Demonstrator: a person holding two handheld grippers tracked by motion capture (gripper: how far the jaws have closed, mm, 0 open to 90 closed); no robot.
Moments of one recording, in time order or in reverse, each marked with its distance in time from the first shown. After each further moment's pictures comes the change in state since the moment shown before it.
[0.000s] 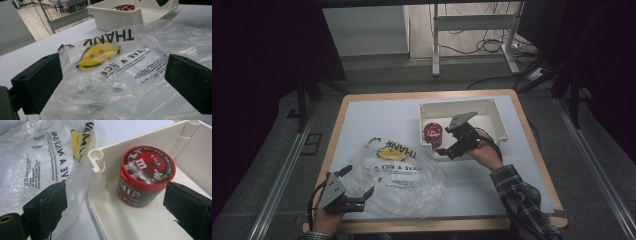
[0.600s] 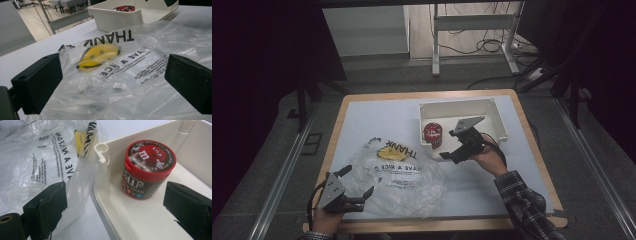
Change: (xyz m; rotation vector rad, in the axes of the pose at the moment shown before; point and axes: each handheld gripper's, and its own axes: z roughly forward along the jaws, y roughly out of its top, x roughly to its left) left arm 0.000 0.000 -0.001 -0.008 0.001 -0.005; right arm 0.008 -0.015 -0.013 -0.030 -0.008 0.020
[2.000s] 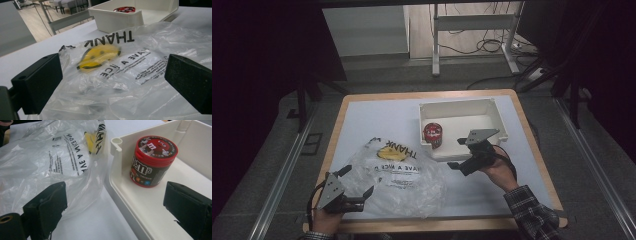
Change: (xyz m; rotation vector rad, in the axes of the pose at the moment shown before) left arm 0.000 0.000 -0.001 -0.004 0.003 -0.001; right arm 0.027 -0.023 -0.032 -0.066 -0.021 0.007
